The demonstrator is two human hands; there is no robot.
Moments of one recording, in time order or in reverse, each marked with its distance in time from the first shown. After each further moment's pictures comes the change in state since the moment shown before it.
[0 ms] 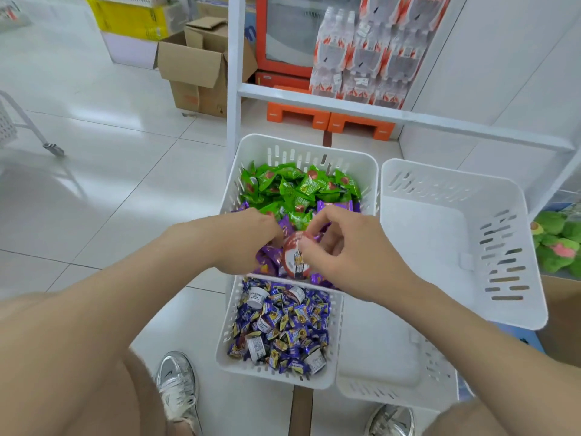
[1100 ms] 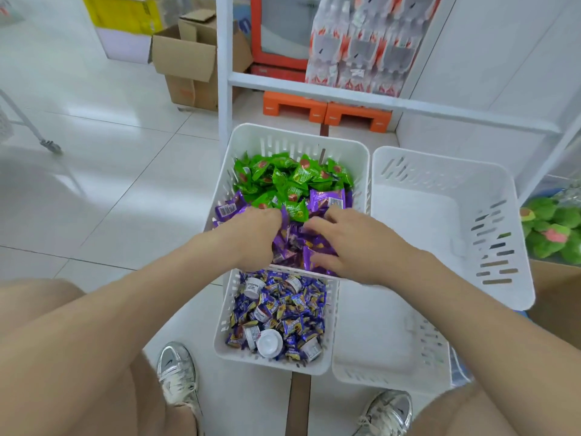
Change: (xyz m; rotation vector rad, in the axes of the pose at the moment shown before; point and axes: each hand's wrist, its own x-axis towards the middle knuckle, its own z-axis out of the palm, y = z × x) left_hand 0.009 0.034 0.018 -0.209 0.055 -0.257; right_hand 0.011 0.051 -0.005 -0.874 -0.345 -0.166
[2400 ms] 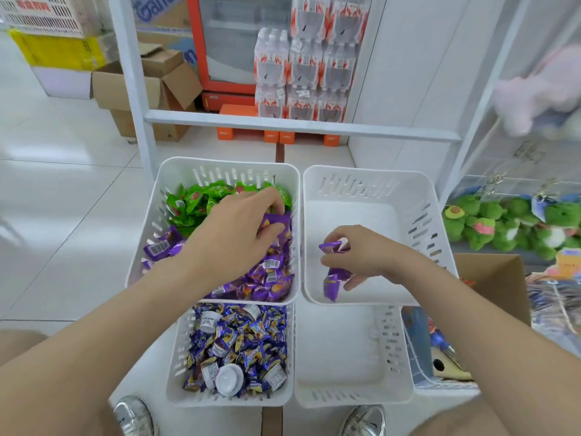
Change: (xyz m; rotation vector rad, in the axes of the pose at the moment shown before) left_hand 0.020 0.076 -0.028 -0.195 0.603 0.389; right_hand -0.055 0.093 0.002 1.026 -0.159 0.670
